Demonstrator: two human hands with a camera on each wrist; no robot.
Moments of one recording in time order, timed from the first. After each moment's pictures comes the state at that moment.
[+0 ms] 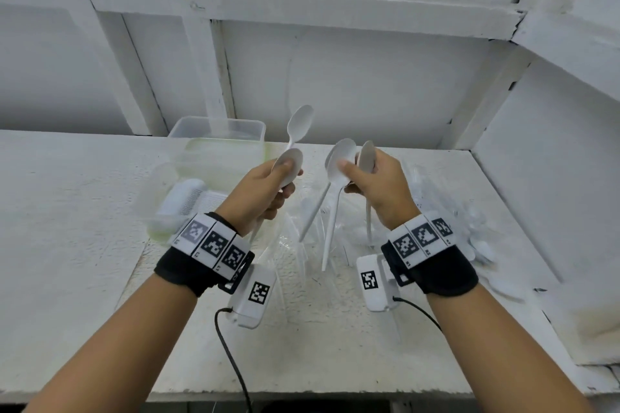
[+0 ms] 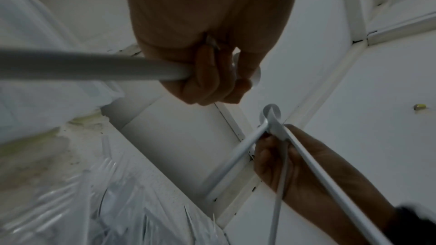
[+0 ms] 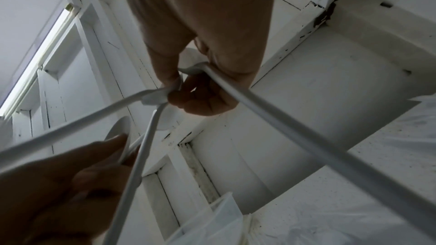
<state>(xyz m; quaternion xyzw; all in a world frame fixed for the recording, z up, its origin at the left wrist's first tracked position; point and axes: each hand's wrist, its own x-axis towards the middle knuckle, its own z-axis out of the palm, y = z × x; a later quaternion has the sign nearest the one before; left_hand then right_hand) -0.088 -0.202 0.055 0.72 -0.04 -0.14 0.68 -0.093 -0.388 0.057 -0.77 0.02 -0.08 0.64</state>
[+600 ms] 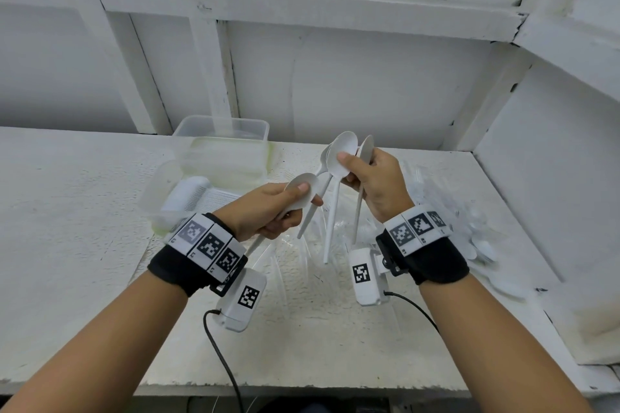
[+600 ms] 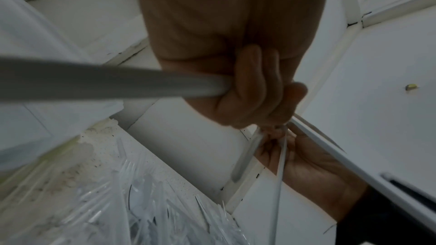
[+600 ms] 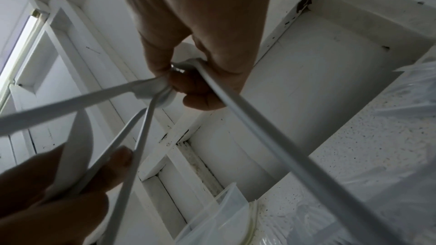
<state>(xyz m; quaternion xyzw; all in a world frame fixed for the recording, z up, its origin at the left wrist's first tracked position) -0.104 -0.194 0.052 0.73 -0.13 -0.28 0.61 -0.087 -0.379 0.055 -0.68 0.05 -0.07 0.73</state>
